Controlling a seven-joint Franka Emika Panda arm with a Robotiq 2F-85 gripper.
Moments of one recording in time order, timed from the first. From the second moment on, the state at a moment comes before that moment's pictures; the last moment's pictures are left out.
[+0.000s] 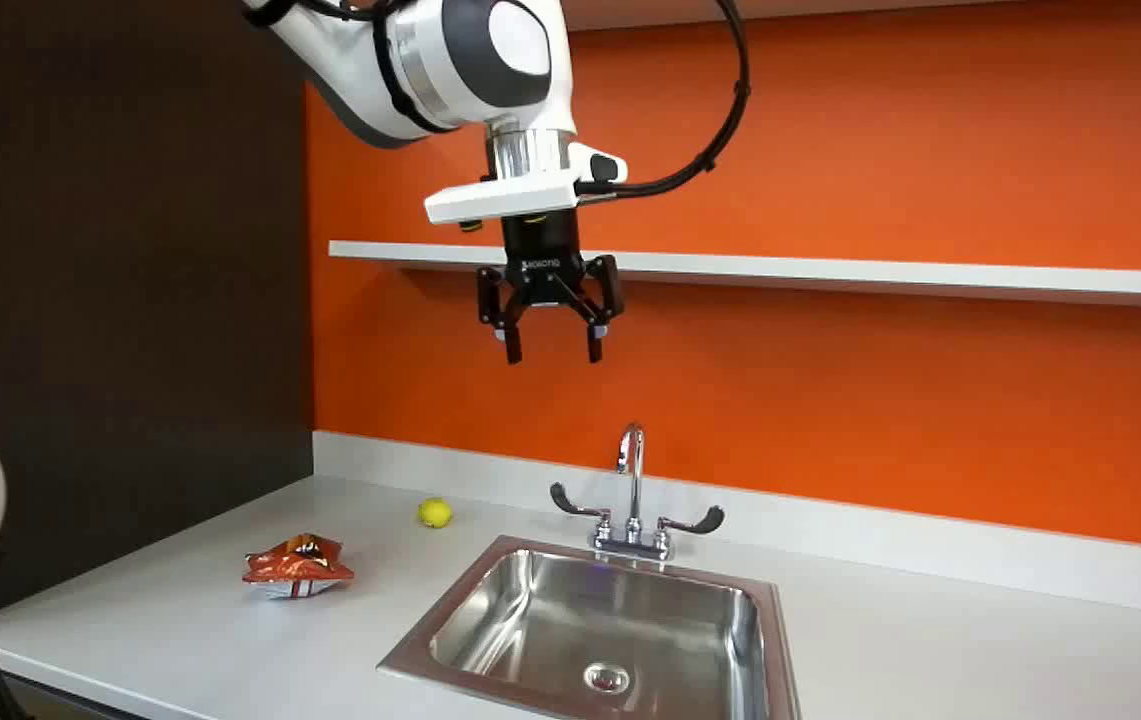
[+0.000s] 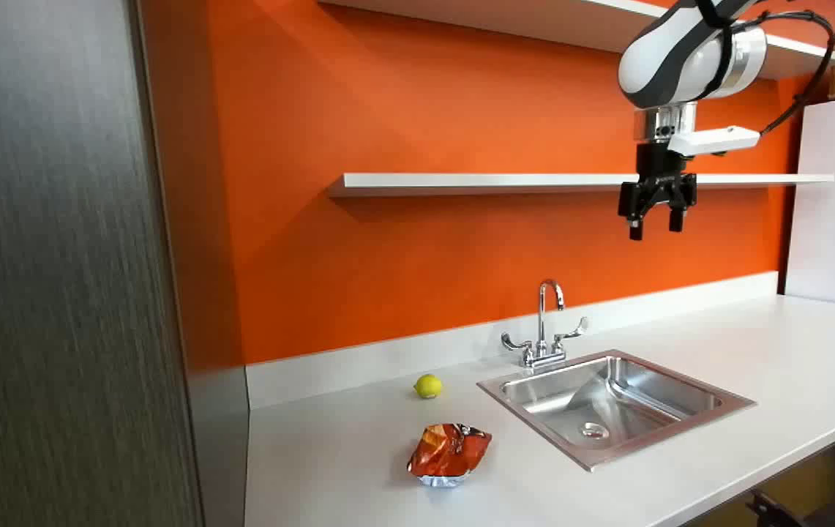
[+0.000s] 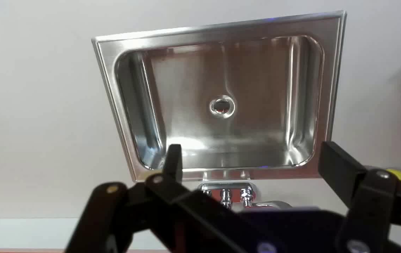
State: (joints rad) arm -0.15 -0.40 -0.21 -2.35 -0.20 2.11 -0.23
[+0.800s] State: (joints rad) arm -0.06 -0.39 -0.18 -2.42 -0.15 2.11 -0.26
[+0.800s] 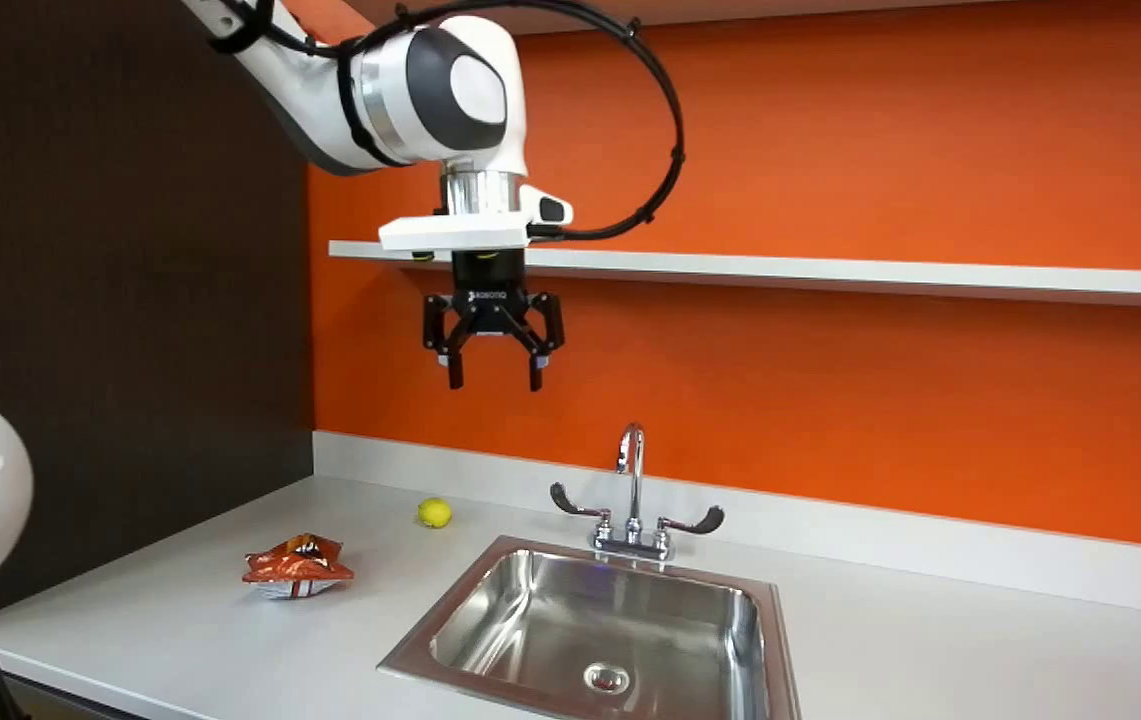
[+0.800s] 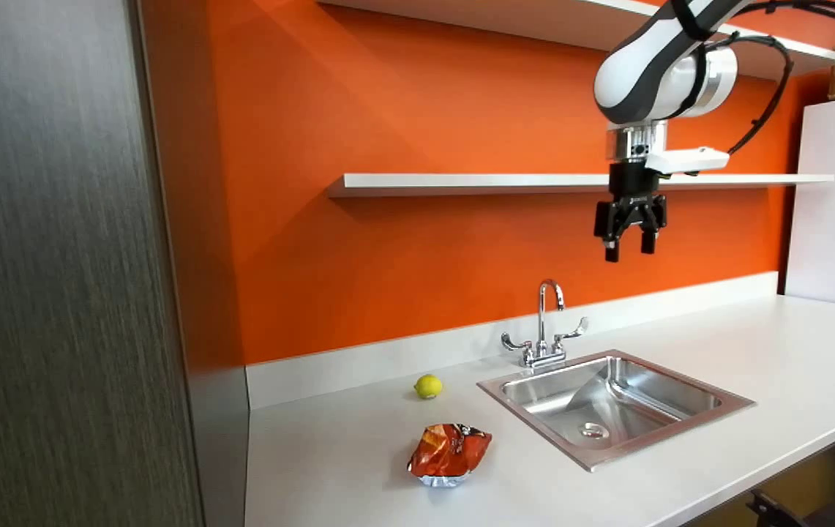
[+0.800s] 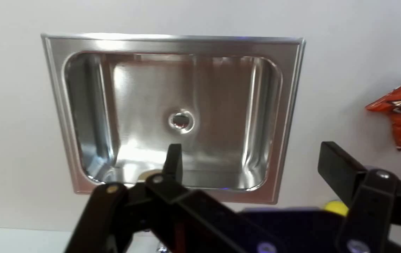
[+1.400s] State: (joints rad) arm 0.10 -0.31 -0.06 -2.52 -0.07 2.15 -0.30
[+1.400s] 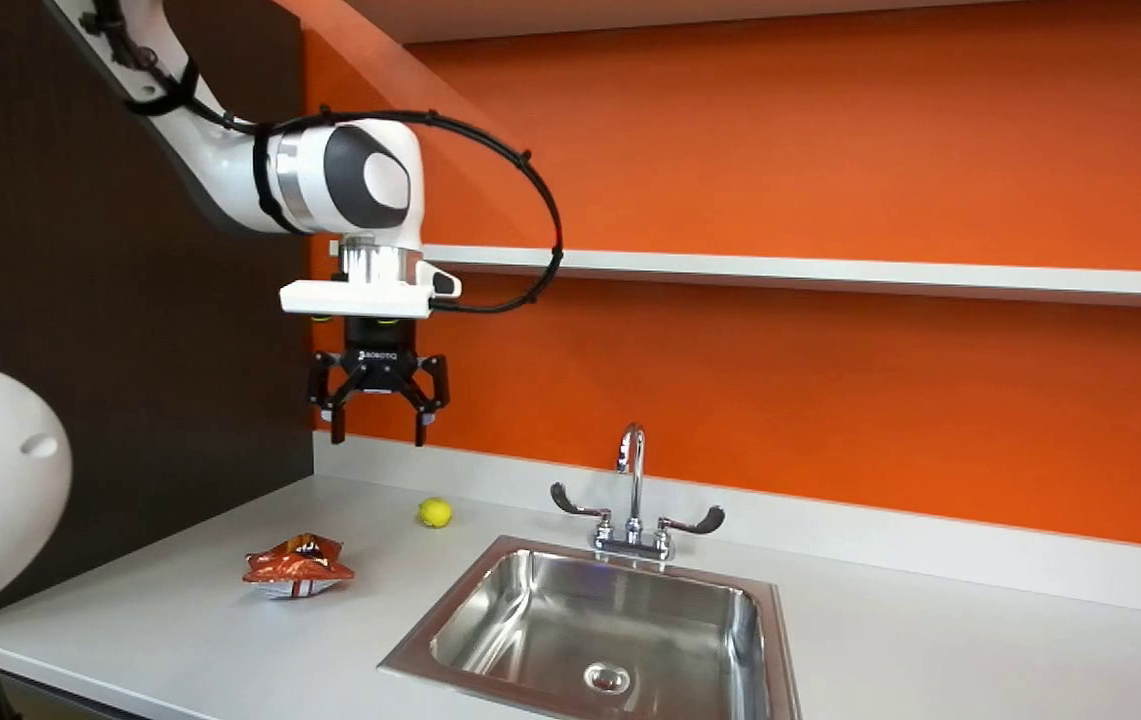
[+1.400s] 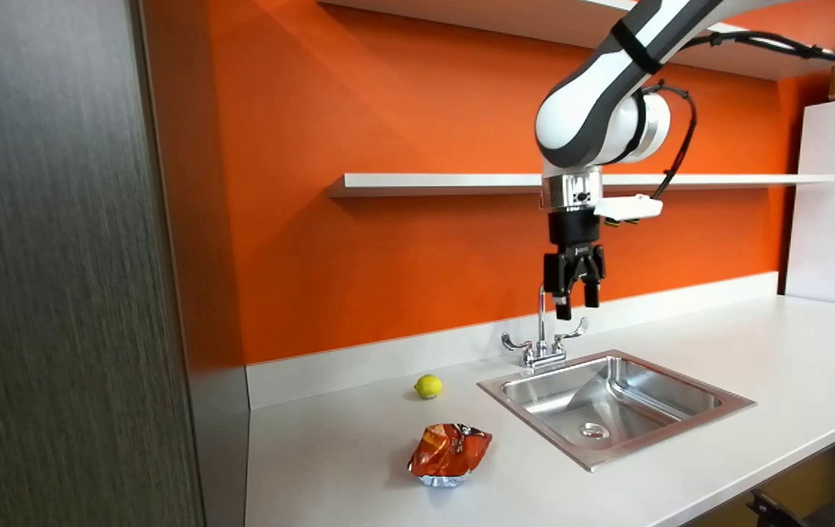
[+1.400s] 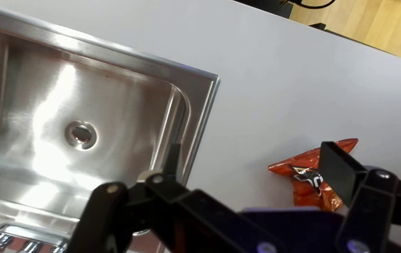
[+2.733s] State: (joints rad) arm 0.17 0.07 0.10 -2.41 0.01 2.39 -0.40
